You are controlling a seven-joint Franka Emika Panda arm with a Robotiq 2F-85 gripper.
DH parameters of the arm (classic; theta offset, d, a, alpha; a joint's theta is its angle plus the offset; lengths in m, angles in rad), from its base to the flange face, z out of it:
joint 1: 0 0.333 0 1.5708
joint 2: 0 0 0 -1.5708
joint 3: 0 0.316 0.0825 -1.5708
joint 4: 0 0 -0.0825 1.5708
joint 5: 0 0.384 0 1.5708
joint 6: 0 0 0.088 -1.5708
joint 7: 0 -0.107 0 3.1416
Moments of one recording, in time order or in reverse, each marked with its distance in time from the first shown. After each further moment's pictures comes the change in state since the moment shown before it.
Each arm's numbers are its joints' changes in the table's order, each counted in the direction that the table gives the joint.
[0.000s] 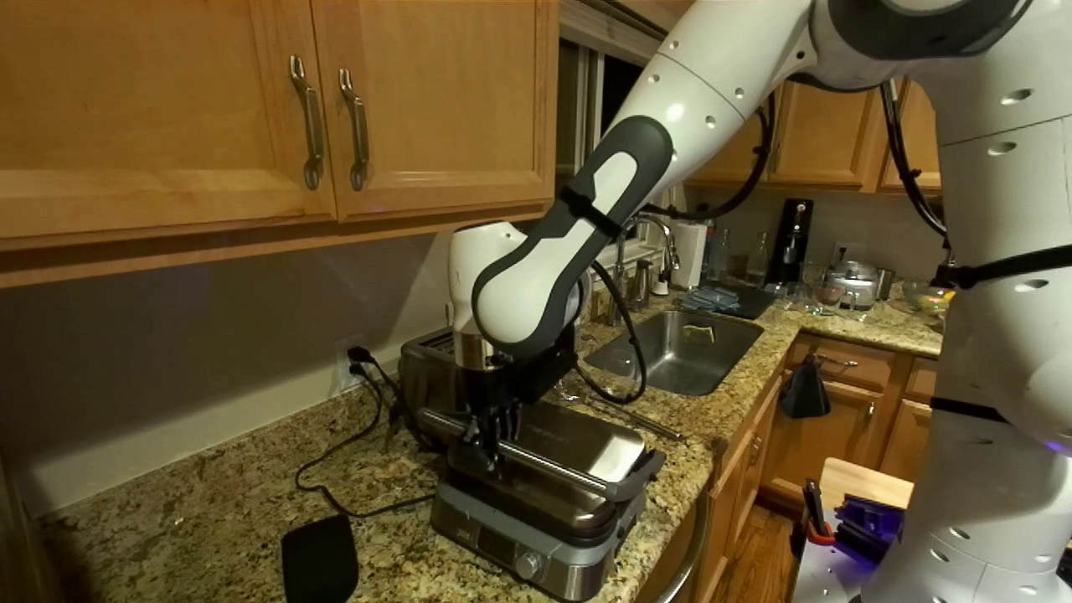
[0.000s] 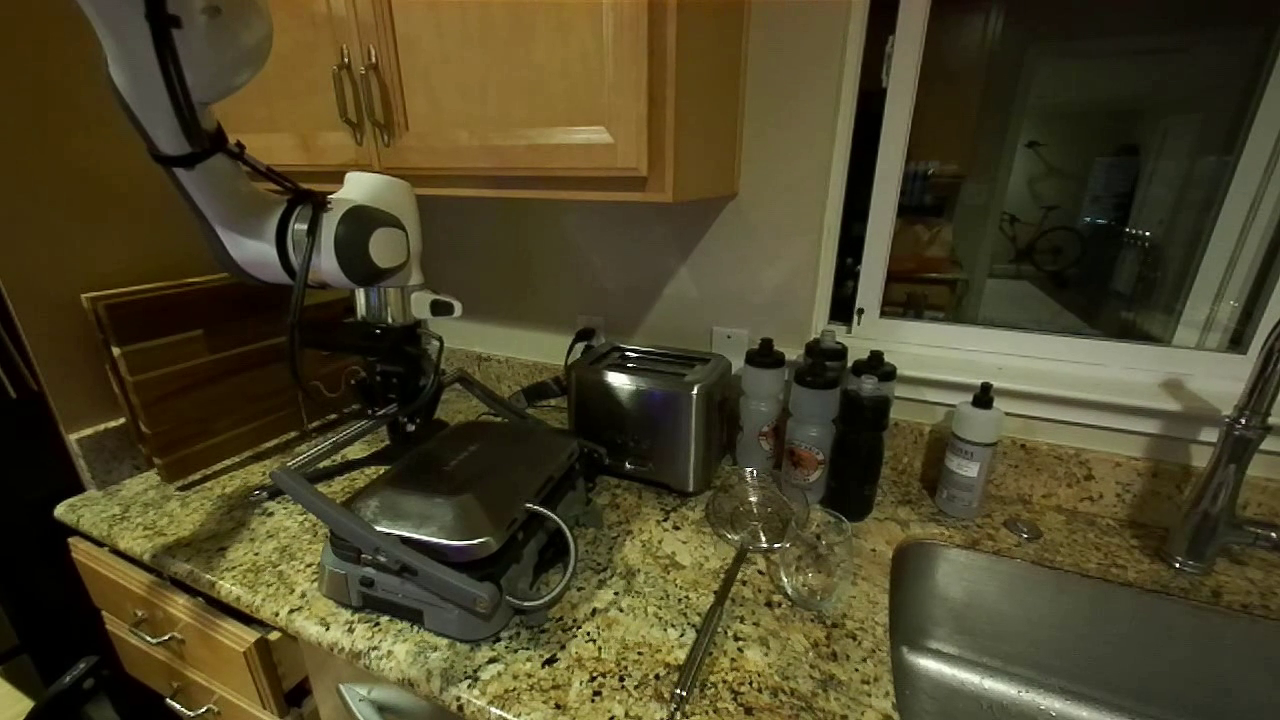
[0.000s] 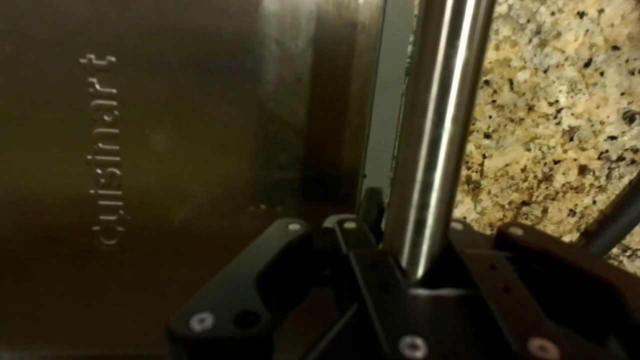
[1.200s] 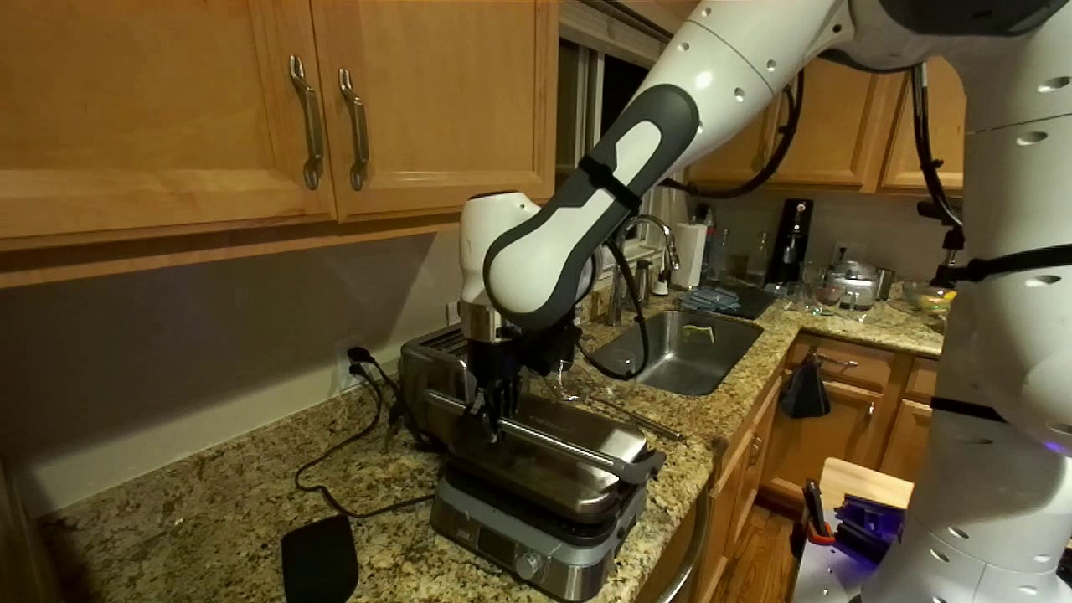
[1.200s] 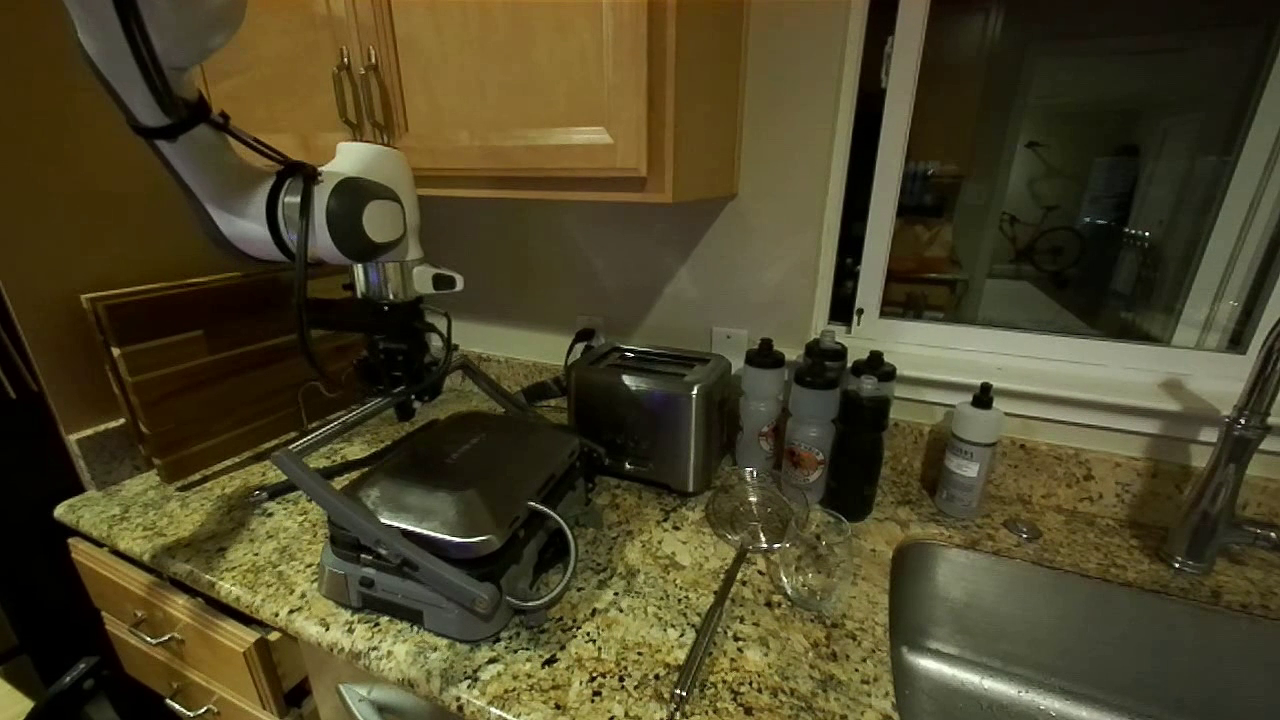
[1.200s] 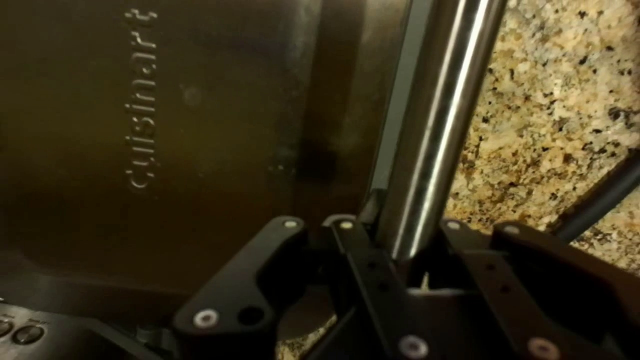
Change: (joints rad) arm -0.017 0.094 -0.002 0.038 0.002 0.006 0.098
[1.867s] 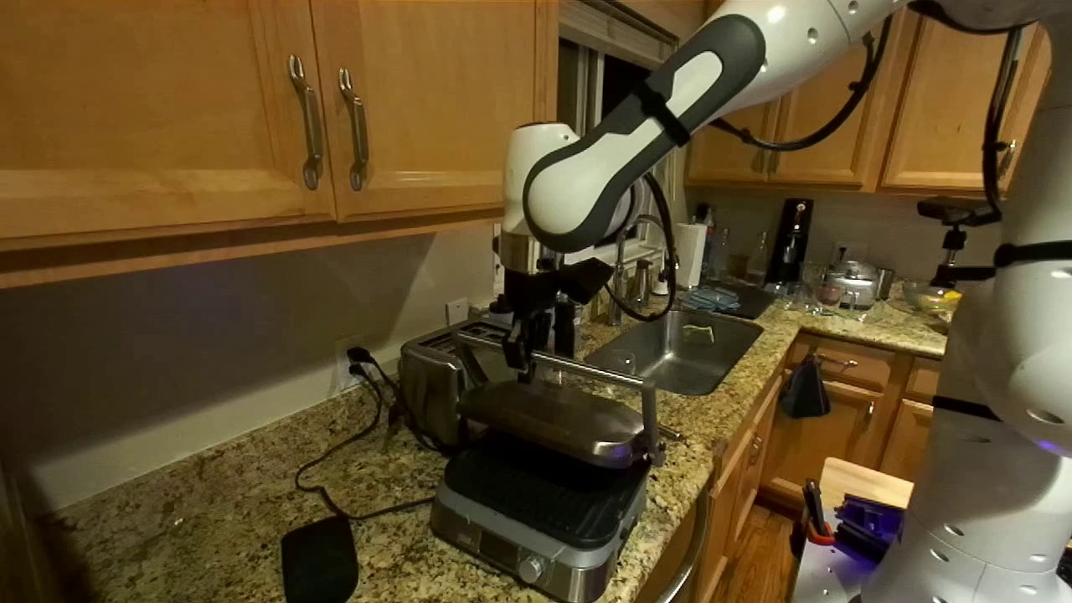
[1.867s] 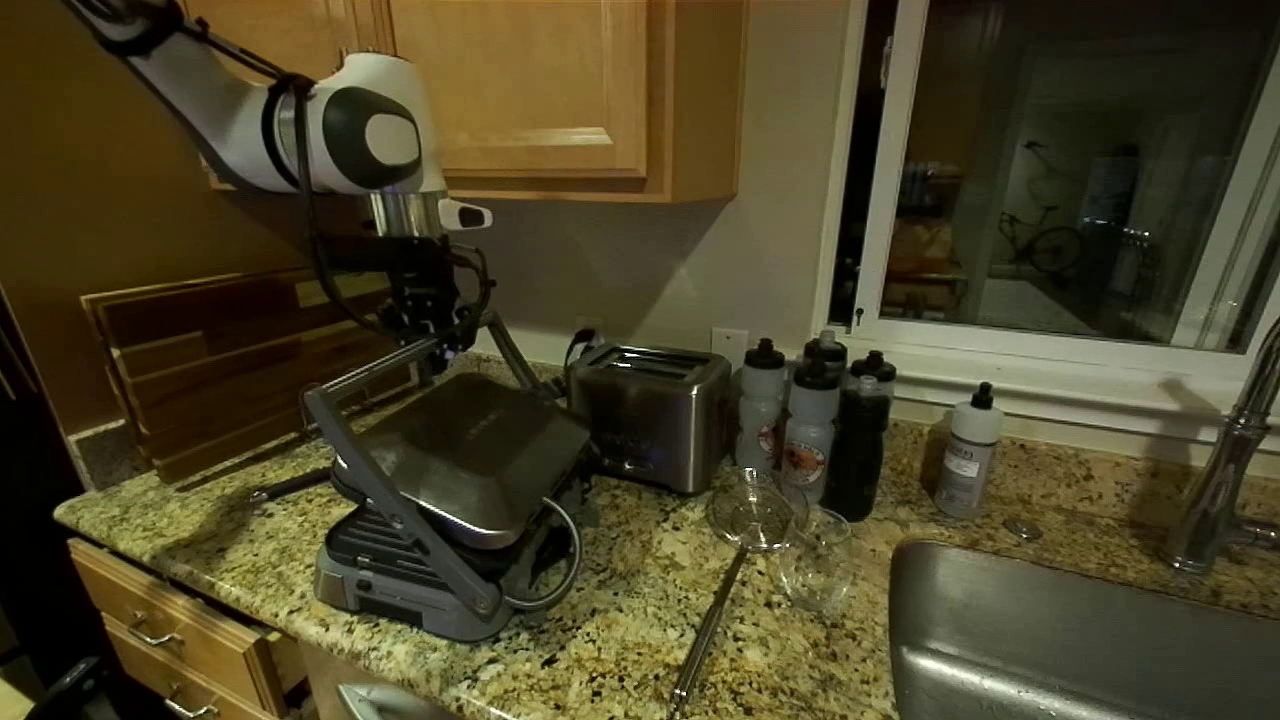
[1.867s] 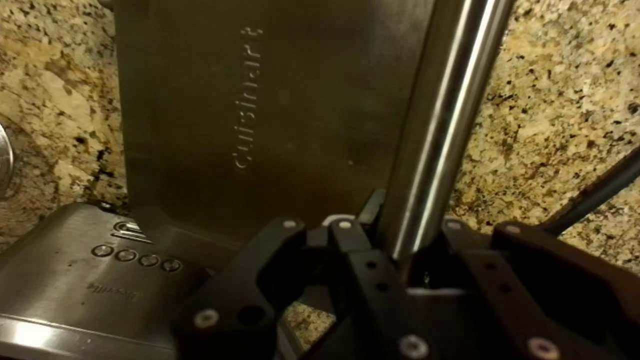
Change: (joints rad) arm -0.061 0.220 -0.060 0.061 0.000 -0.101 0.129
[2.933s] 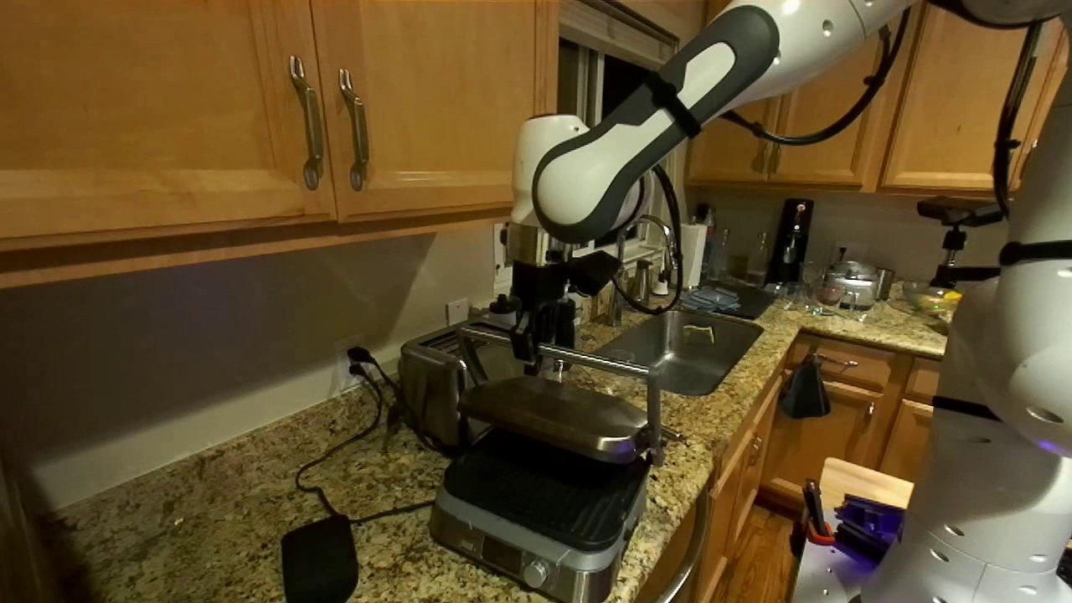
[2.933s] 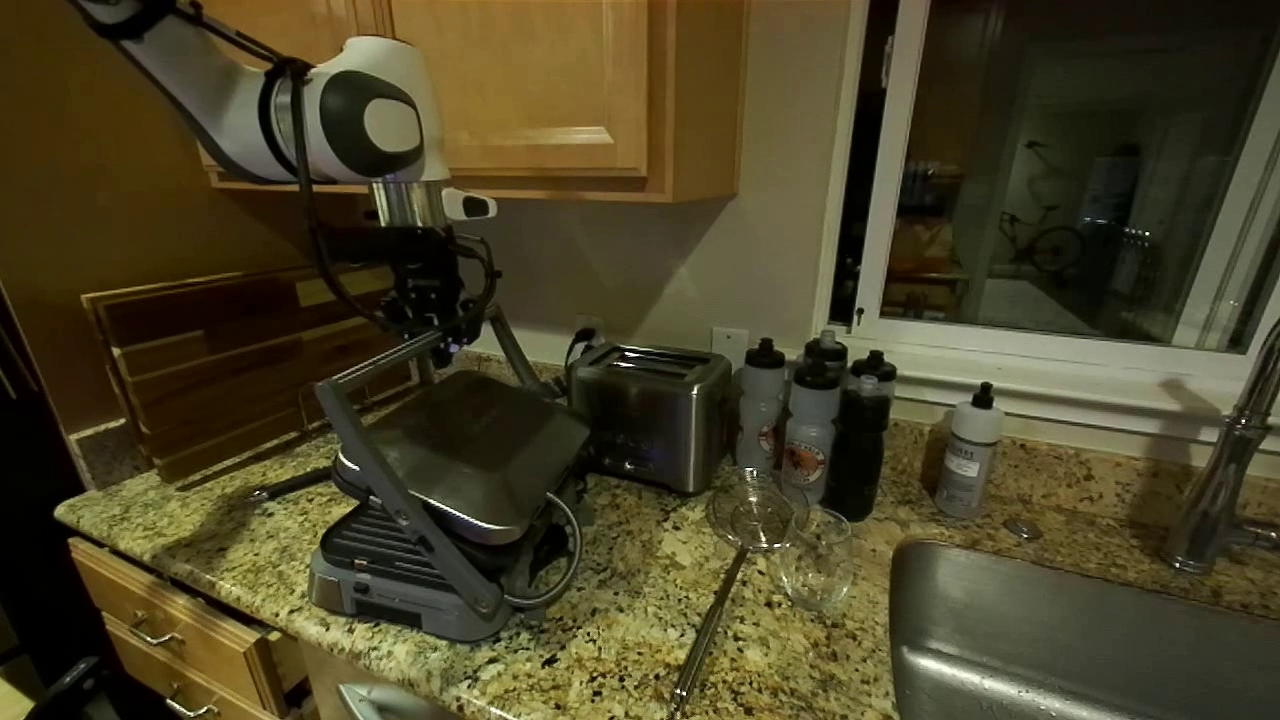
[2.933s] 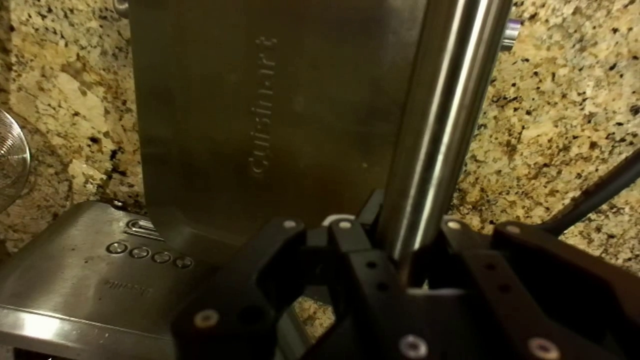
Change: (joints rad) arm 0.001 0.032 -0.021 0.017 0.001 -0.006 0.021
